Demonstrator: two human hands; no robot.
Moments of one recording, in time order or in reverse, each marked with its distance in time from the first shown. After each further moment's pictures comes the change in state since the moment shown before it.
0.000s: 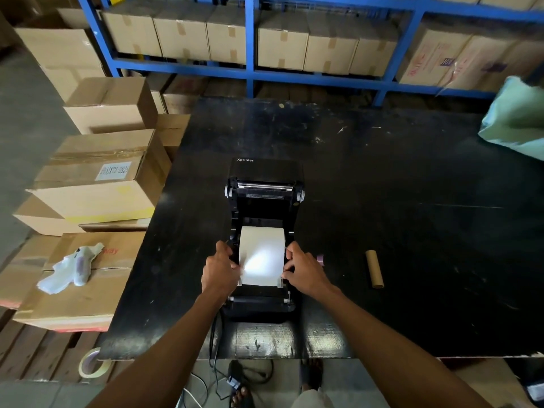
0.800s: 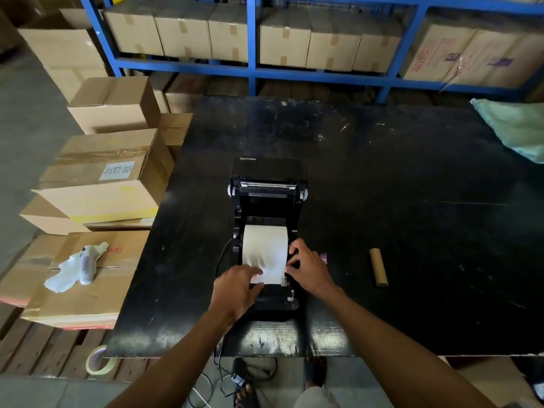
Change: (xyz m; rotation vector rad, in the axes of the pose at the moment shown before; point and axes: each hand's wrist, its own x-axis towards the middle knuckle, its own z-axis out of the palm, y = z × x) left_hand -0.030 -0.015 0.017 0.259 -0.038 0.440; right_hand 0.002 0.009 0.007 0.093 0.093 0.013
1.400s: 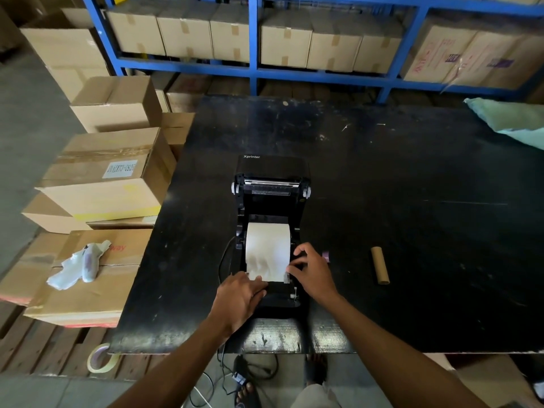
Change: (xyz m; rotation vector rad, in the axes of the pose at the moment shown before) left_hand -0.020 -0.015 0.009 0.113 -0.017 0.224; right_hand -0.015 0.006 0.013 0.170 0.112 0.055
